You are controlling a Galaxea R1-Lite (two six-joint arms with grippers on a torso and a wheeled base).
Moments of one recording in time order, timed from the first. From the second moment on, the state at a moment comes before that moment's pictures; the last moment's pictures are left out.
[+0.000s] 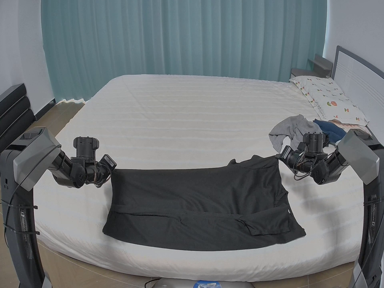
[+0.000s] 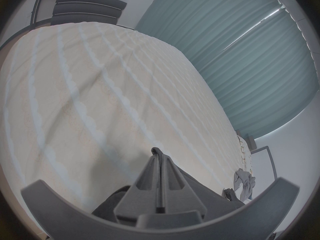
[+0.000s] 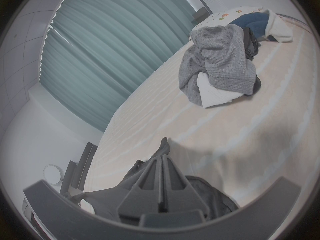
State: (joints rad) left arm 0.00 2.35 -1.19 -0.52 -0.10 -0.86; right arm 0.02 2.43 -1.26 -0.75 0.27 0.69
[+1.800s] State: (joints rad) left arm -0.03 2.19 -0.70 -0.52 -0.08 -0.60; right arm -0.04 2.25 -0.59 -0.90 0.38 0.34
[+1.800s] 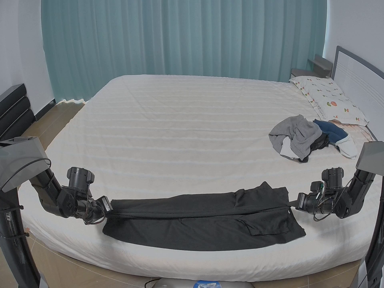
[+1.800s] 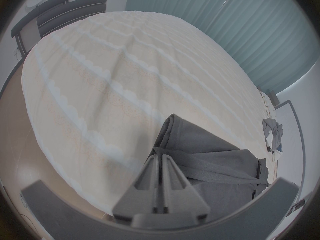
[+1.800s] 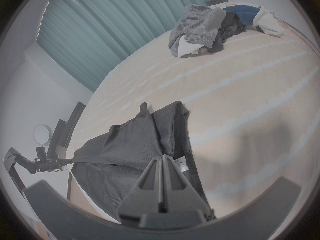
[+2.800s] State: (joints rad) left arm -0.04 2.22 -0.82 -0.59 -0.09 -0.72; right arm -0.06 2.21 -0.73 -0.90 0.39 0.75
